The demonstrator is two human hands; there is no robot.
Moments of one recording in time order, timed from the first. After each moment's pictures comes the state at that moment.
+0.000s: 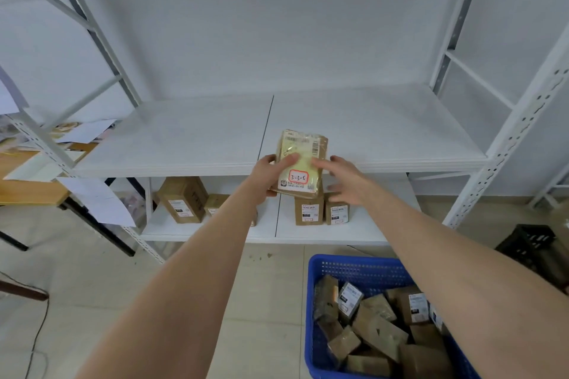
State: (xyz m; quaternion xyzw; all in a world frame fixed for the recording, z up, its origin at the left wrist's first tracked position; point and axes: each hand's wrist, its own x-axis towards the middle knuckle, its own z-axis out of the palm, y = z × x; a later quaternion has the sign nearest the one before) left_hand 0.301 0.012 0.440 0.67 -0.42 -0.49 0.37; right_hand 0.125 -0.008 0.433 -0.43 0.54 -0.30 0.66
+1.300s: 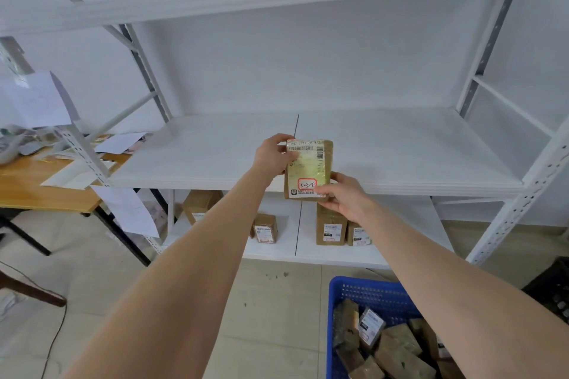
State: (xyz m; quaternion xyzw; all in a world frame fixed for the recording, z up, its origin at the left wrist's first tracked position) left_hand 0.365 -0.005 0.500 0.66 -0.50 -0.36 0.42; right_hand 0.201 -0.001 0.441 -0.39 0.49 -0.37 0.68
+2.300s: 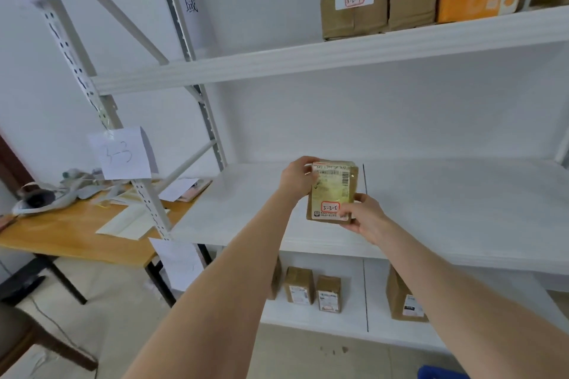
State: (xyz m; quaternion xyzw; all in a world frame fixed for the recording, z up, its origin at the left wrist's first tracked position) left_hand 0.563 -0.076 0.538 0.64 -0.54 -0.31 0.45; right_hand 0.414 -0.089 0.473 -0.39 0.48 -0.41 0.67
